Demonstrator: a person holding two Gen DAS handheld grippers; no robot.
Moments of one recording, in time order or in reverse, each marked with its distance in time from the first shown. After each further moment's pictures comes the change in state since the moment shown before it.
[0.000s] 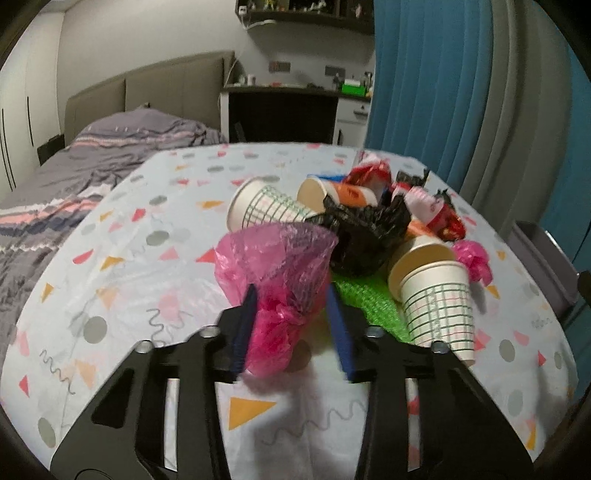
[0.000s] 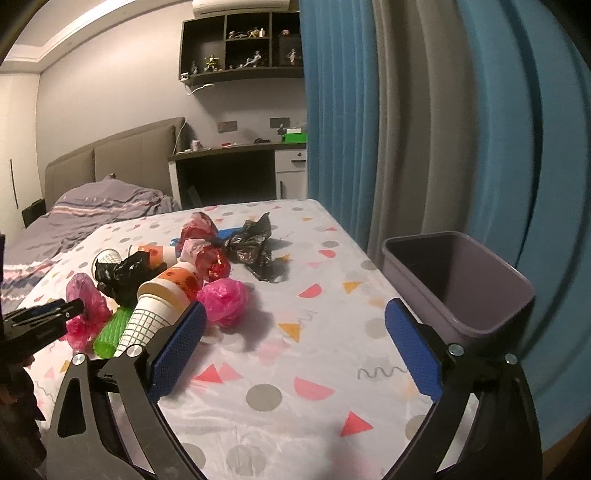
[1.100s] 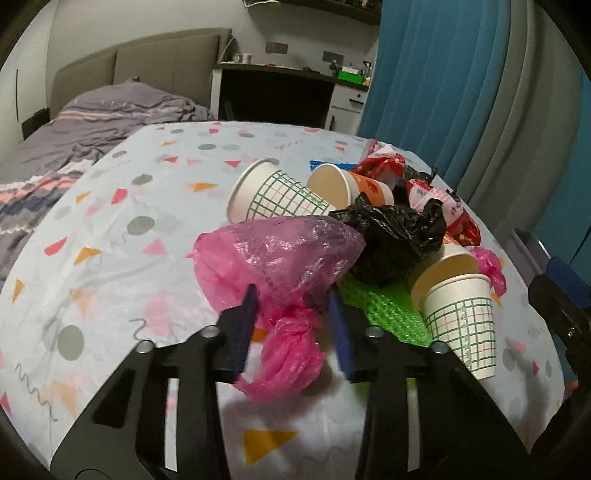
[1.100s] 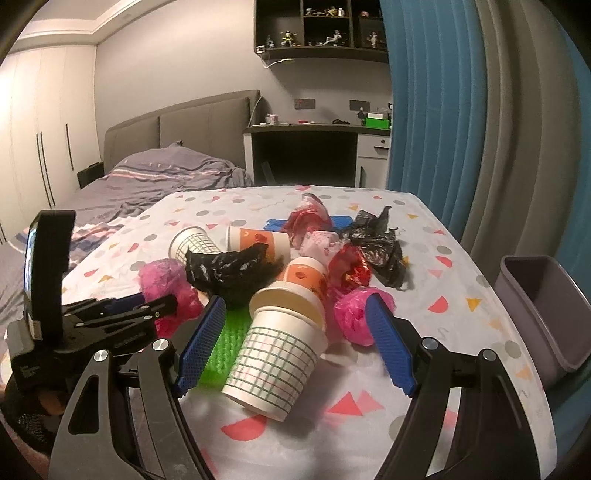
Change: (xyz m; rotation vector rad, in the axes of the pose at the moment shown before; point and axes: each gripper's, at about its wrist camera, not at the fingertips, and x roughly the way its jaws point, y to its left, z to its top) left arm 0.032 0.029 0.011 -0.055 0.061 -0.090; right arm 0.031 0.106 0.010 -0.135 0.080 0.240
